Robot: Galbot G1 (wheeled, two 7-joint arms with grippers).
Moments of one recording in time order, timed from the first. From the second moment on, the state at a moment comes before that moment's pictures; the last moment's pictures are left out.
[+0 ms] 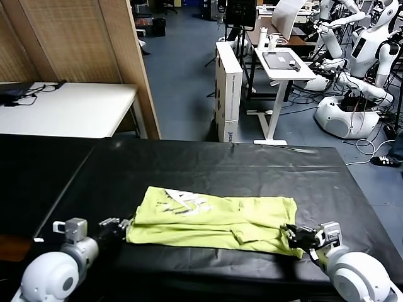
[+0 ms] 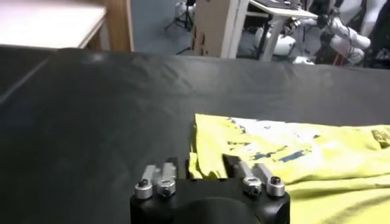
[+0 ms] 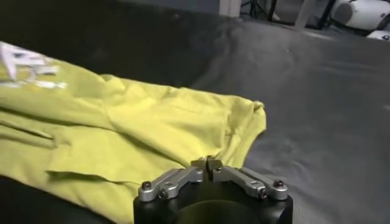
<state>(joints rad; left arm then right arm) 1.49 -1.00 -0.68 -2.18 -0.74 0.74 -0.06 -1.42 0.83 0.60 2.19 0.88 -0.74 0.21</state>
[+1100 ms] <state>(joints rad) 1.10 -1.15 -0.46 -1.83 -0.65 0.74 -0.07 -1.25 0.96 0.55 1.93 0.77 -0.69 0.18</state>
